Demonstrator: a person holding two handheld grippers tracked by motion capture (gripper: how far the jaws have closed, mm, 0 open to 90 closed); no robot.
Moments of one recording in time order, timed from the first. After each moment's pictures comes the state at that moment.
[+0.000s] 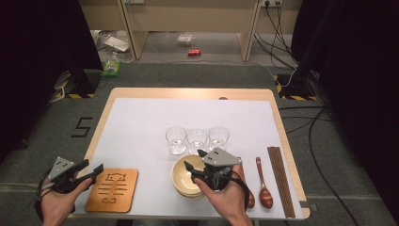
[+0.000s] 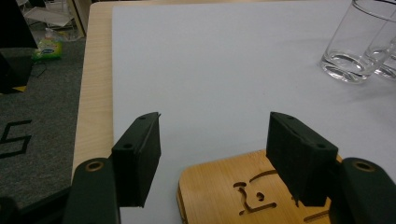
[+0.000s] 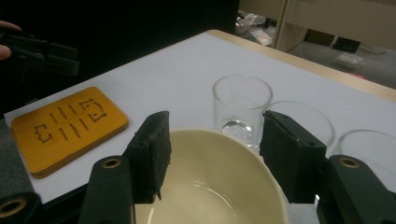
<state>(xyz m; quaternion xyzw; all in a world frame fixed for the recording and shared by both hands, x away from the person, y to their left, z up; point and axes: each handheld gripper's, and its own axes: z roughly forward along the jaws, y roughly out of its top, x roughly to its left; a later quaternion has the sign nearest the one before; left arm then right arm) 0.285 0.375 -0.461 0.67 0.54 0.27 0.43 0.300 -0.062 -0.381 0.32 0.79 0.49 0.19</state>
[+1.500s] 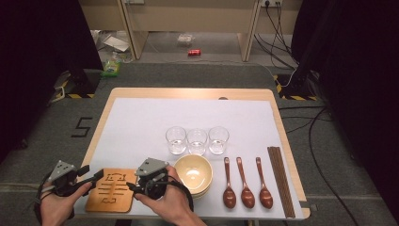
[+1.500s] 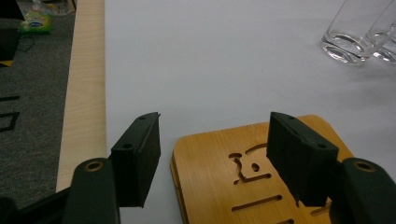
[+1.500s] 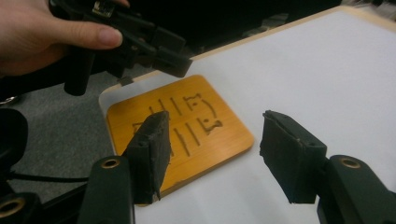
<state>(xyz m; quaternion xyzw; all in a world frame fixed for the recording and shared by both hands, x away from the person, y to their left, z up) 0.279 0.378 -0.470 0.68 0.56 0.23 0.42 0.294 0.084 -0.414 0.22 0.85 0.47 0.08</state>
